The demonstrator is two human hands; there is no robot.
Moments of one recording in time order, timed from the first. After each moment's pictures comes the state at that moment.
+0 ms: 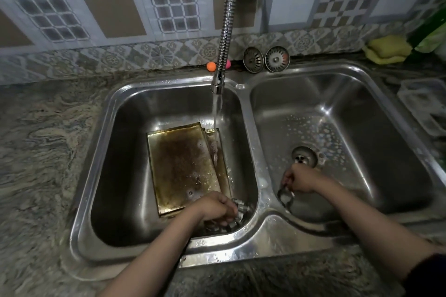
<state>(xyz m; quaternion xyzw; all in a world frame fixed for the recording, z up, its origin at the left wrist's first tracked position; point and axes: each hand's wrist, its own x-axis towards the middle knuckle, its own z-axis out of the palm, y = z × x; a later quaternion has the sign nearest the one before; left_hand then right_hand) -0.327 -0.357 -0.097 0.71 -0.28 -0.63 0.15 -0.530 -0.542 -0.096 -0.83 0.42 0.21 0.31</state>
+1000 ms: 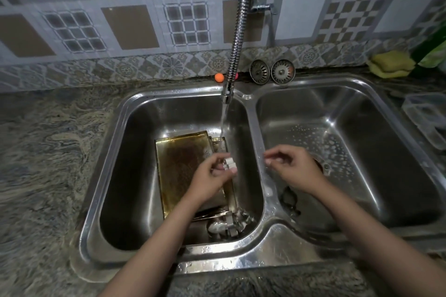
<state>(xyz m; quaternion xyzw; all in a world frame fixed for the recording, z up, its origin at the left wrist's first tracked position) -0.303 -0.375 -0.049 0.70 -0.35 -0.40 0.48 -0.490 -0.502 -0.019 -0.75 0.37 -0.21 0.50</state>
